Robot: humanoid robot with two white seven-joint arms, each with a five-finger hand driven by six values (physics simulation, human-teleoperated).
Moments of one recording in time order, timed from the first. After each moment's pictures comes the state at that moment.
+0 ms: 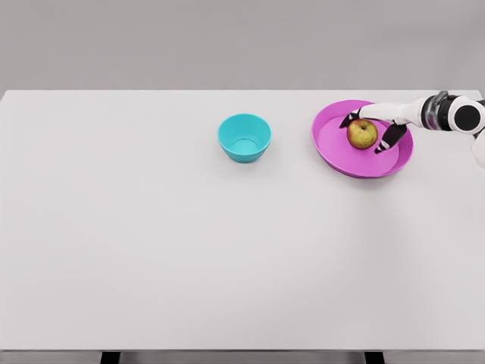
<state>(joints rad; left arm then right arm) 0.07 0.00 -0.25 -0.14 0.18 -0.02 -0.12 -1.07 -0.46 0.86 -0.49 0.37 -0.53 0.61</state>
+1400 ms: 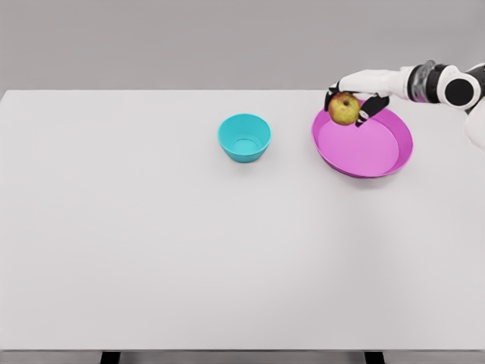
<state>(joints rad) 0.07 0.00 -0.25 -0.14 0.18 -0.02 -0.12 -1.12 -0.46 0.85 -0.65 0.37 -0.55 0.61</state>
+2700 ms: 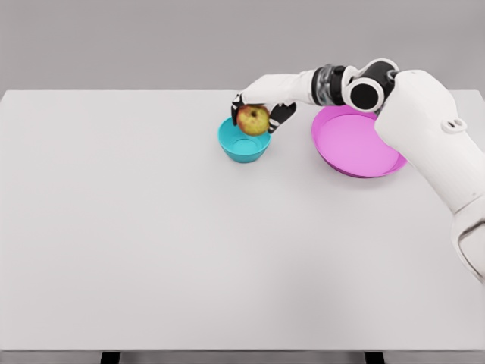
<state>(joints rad) 0.07 0.00 -0.25 -0.14 0.18 -0.02 -0.12 -1.12 -0.27 0.91 -0.85 0.39 -0.53 0.61</state>
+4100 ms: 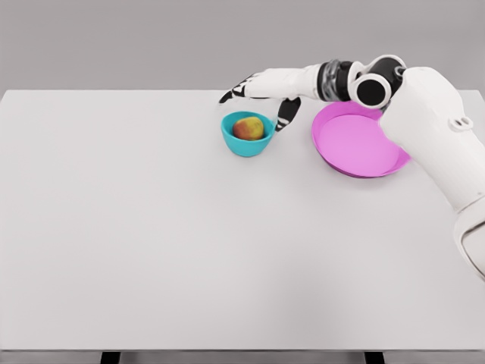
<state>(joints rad) 0.07 0.00 -0.25 -0.14 0.18 -0.02 -0.12 -1.11 -0.28 0.87 -0.86 0.39 -0.55 0.61</state>
